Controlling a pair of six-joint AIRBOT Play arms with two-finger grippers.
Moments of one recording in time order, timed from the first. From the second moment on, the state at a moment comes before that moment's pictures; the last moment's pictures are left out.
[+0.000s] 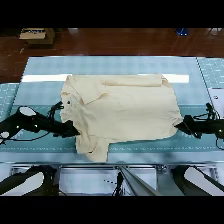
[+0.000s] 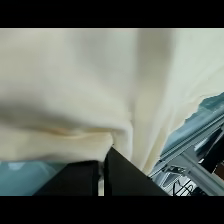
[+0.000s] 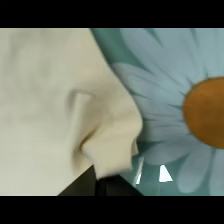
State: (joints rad) left arm 0.08 -1.22 0.51 0.75 -1.20 -1.14; right arm -0.64 -1.14 0.52 -0.90 1.14 1.18
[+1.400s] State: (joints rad) left arm 0.10 -0.46 1.81 1.18 -1.60 -1.55; right arm -0.60 -0.49 1.85 -1.07 1.55 1.43
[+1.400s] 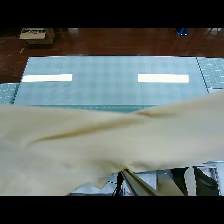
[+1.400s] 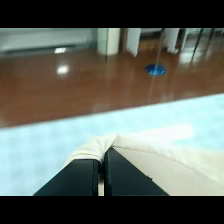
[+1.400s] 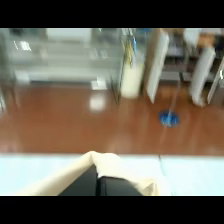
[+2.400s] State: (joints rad) left arm 0.08 -1.40 1.52 1.09 -1.20 -1.40; right arm -0.12 -1.46 1.66 -1.26 1.21 1.41
